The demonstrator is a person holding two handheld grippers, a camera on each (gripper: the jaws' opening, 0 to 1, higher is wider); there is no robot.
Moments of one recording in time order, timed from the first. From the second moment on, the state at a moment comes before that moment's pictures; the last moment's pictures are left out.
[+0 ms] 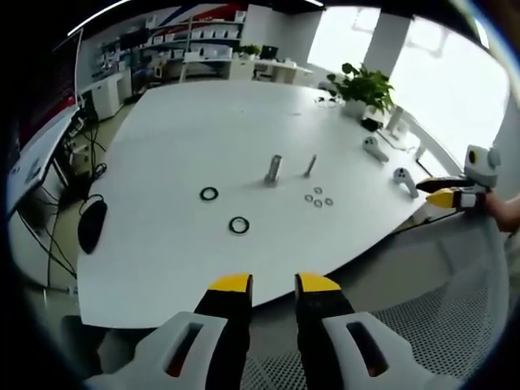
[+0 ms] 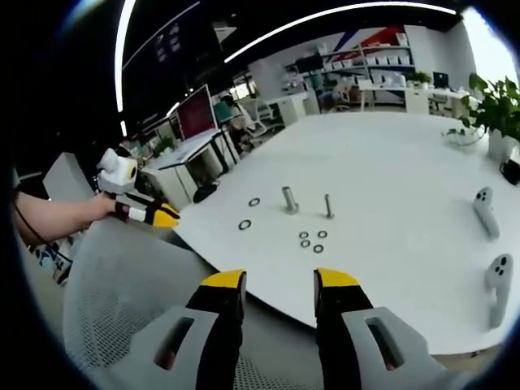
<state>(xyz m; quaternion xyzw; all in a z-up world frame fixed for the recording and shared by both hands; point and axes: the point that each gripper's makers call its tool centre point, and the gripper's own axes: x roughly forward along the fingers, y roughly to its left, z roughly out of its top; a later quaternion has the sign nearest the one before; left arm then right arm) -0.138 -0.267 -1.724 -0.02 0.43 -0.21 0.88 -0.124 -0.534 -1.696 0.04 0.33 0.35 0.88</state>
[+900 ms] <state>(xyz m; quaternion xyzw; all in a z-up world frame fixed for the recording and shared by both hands) -0.137 -0.263 -1.725 -0.02 0.43 -0.20 0.88 -0.122 -0.536 -1.694 0.05 0.32 0.34 0.88</state>
